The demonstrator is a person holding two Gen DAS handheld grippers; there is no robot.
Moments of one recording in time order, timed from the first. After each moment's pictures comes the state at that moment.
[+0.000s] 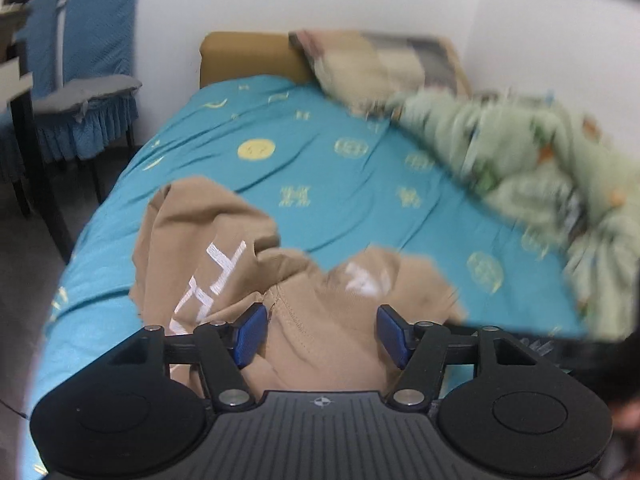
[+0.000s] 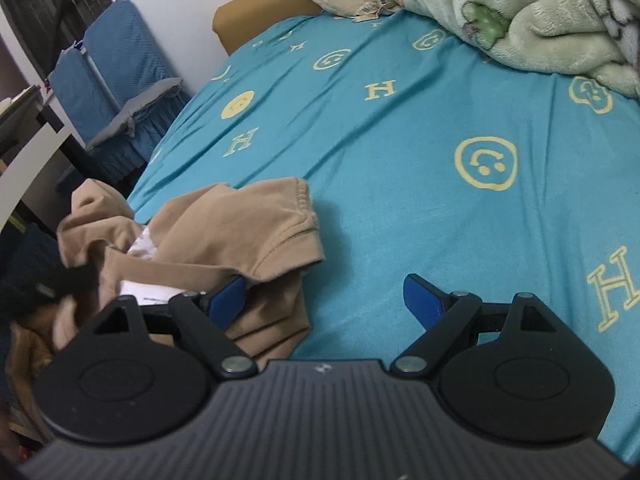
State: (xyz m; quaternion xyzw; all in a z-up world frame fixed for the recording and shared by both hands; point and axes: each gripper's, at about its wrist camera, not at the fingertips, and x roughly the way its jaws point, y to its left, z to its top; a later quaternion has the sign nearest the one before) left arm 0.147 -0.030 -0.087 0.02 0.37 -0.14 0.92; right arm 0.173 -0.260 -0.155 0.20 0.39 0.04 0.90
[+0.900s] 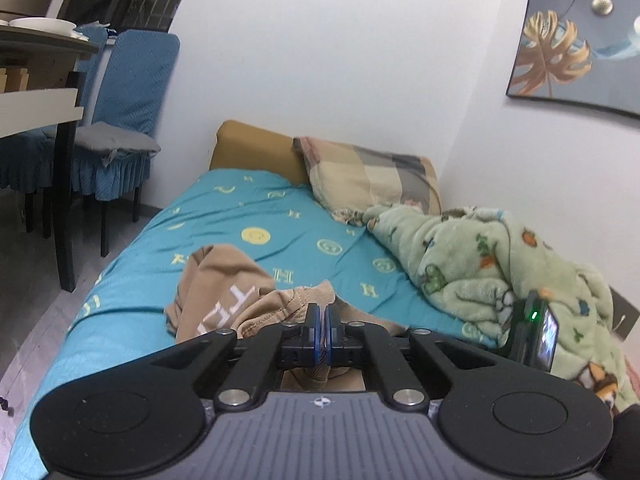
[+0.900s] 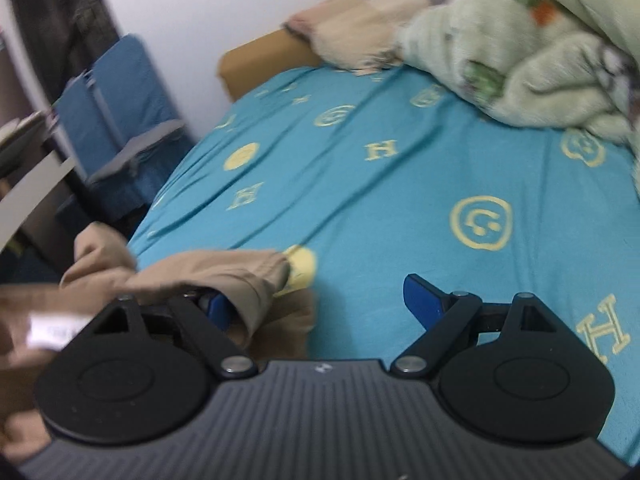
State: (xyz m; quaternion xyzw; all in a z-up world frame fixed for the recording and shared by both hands) left arm 0.014 0.029 -0.020 -0.11 0.23 -0.16 0.95; right arm 0.175 -0.268 -0.138 0.20 0.31 0.01 0.93
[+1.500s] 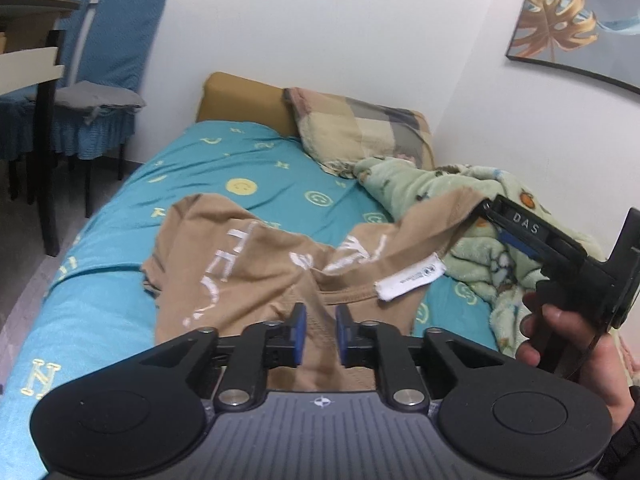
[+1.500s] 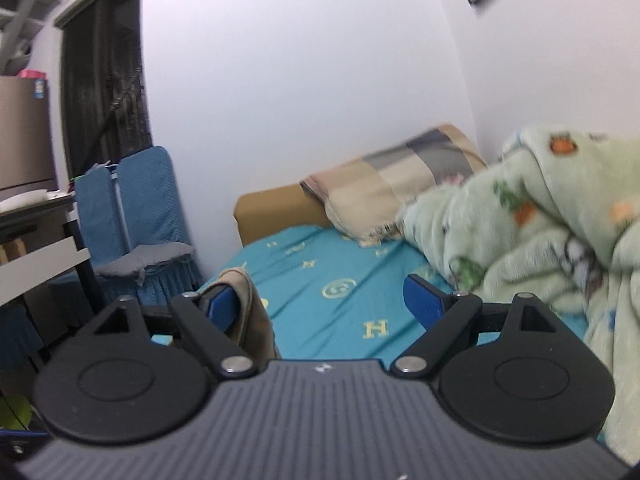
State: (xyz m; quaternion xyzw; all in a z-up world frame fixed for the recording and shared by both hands) left arm 0.039 0.020 -0.041 -0.11 0.29 -0.19 0.93; right arm 0.117 -0.260 -0.047 0.10 0.08 -0.01 0.99
